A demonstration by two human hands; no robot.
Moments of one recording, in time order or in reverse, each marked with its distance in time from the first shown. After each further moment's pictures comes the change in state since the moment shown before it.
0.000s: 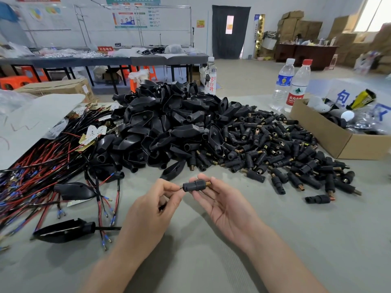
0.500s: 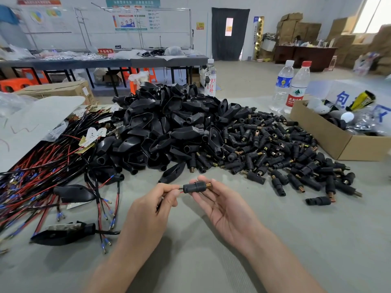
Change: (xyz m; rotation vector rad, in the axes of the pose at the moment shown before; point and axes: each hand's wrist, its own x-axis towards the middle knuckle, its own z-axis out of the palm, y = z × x) left_hand 0.003 0.003 -0.001 -0.004 0.053 0.005; right_hand 0.000 0.002 0.001 0.040 0.008 0.011
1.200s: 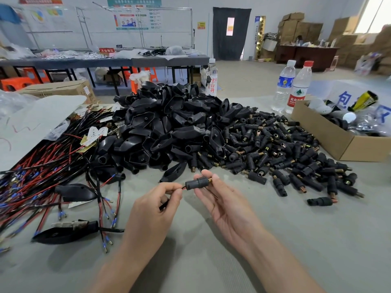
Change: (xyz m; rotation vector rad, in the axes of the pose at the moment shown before) left_hand 0.000 -0.001 0.007 -0.019 0.074 -0.033; right_hand -0.008 0.003 0.011 -0.046 0.018 -0.149
